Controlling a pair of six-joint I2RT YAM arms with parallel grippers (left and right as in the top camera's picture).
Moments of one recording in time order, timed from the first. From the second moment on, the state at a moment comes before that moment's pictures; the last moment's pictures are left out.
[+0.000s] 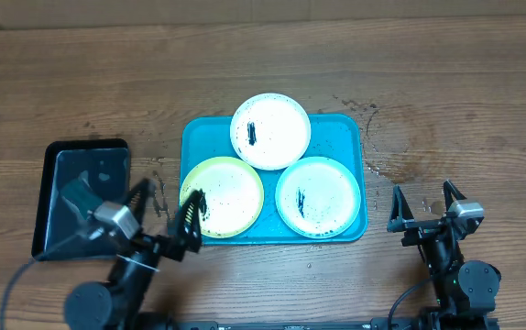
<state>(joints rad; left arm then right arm) 0.01 0.21 0.49 -0.25 0.30 -0.41 0.01 0.01 0.02 -0.02 -0.14 0.15</state>
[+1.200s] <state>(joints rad) 0.59 1.64 1.04 -0.74 0.08 -0.34 0.01 0.01 0.02 -0.03 -0.13 0.16</state>
